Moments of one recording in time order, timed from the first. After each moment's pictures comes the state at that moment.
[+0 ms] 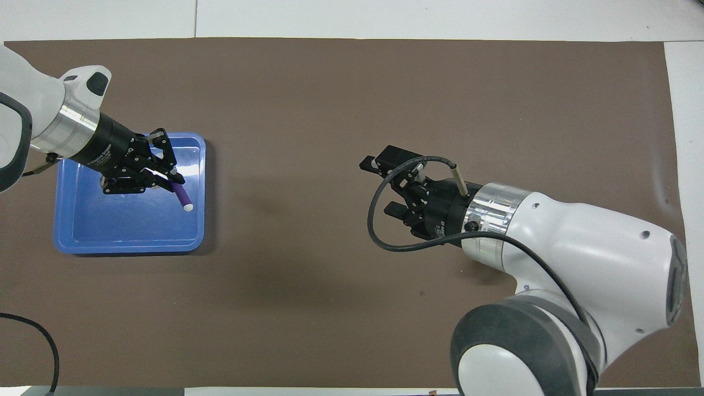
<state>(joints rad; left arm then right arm) -0.13 0.15 -0.01 -1.64 -0.40 1.56 -0.74 0.43 -0.19 0.10 -2.14 0.82 2.54 0.81</state>
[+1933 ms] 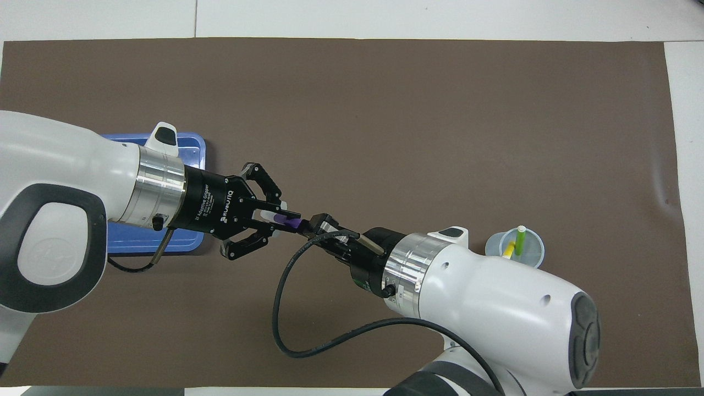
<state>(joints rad) -0.35 -0.09 -0.02 -1.95 -0.83 1.83 -1.32 0.43 -0.19 0.26 -2.13 0.80 2.58 0.77</state>
